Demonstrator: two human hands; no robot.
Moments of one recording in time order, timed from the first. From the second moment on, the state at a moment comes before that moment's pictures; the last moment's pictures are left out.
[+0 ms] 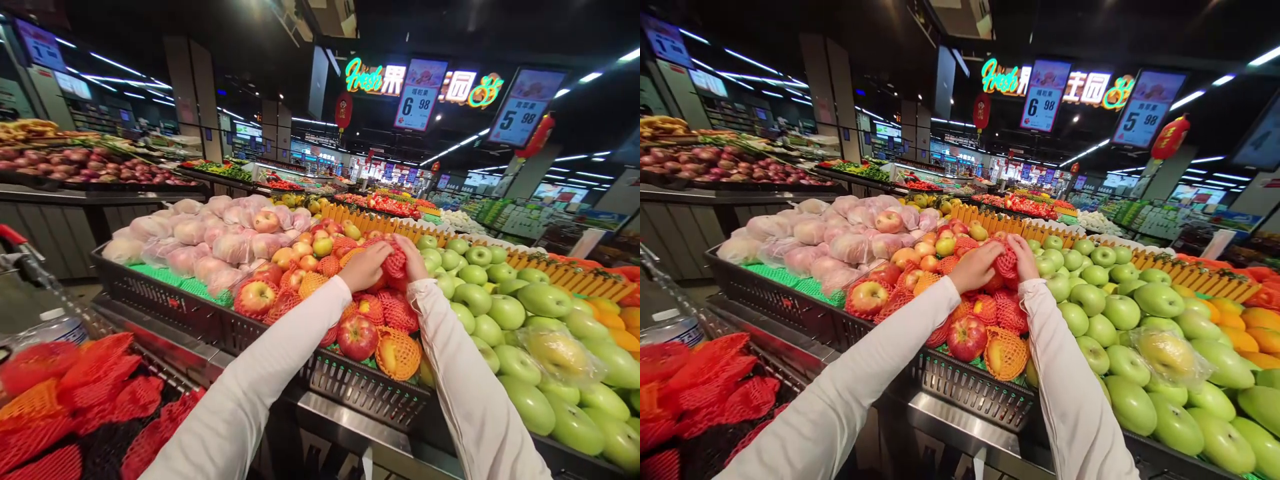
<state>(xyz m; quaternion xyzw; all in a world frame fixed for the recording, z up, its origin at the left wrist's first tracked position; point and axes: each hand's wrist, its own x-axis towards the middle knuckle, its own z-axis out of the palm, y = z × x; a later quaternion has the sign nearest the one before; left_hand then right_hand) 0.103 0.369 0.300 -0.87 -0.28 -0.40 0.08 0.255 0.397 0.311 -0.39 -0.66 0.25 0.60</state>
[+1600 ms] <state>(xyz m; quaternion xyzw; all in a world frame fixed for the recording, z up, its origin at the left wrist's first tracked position) 0.088 0.391 0.290 -0.53 -0.19 -0.66 -0.50 0.256 0.378 0.305 -0.40 -0.71 0.43 0.40</state>
